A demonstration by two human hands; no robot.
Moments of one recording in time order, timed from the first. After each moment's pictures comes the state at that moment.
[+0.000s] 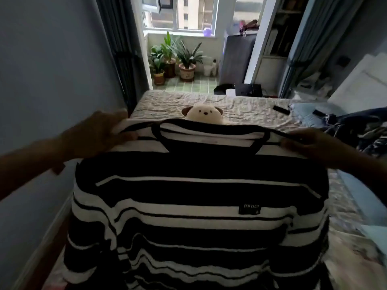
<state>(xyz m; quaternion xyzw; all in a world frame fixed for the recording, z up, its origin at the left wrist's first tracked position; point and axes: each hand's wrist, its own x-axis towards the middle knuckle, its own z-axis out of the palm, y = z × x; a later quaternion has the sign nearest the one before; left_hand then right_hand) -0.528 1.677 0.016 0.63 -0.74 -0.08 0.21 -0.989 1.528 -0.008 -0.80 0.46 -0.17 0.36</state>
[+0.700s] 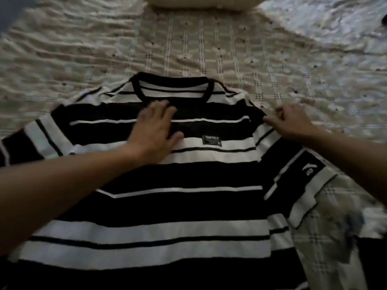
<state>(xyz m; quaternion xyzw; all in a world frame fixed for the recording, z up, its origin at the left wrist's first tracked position) -0.632 1.494 -0.655 0.68 -0.73 -0.05 0.06 -0.973 1.358 -0.647 -0.72 0.66 -0.03 0.23</state>
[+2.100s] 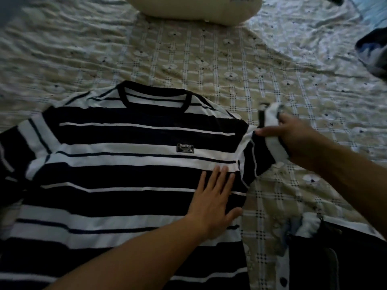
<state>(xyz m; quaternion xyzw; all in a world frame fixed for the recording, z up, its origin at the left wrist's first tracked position) -0.856 1.573 -0.656 0.60 -0.76 -0.24 -0.04 -0.989 1.418 -0.510 -0.46 0.59 -0.19 0.64</state>
